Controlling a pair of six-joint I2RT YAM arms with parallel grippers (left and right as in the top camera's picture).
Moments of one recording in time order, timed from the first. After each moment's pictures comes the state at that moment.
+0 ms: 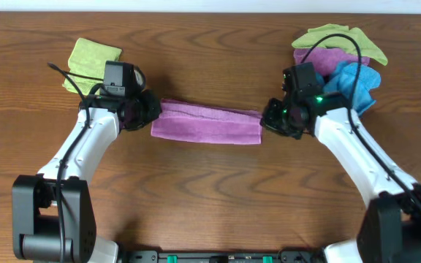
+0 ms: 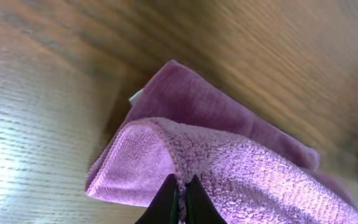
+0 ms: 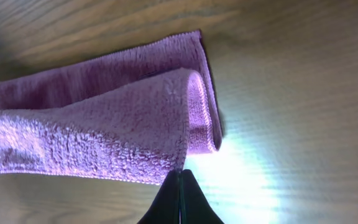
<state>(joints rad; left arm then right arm) -0.11 1.67 1.09 -0.52 0.33 -0.59 0.26 1.63 1.16 -0.77 -0.22 0.67</state>
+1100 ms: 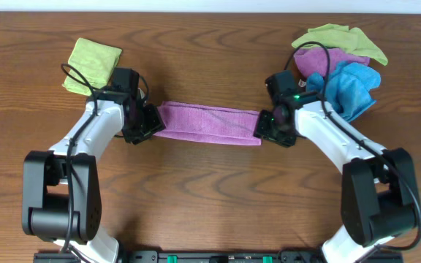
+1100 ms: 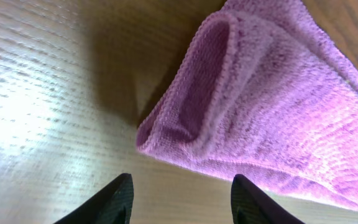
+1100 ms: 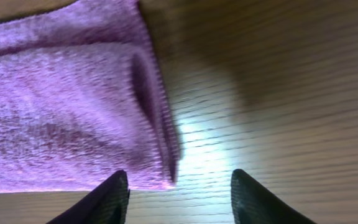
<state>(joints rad) -0.10 1.79 1.13 -0.74 0.31 -0.54 0.29 1.81 1.17 -0.78 -0.10 0.62</state>
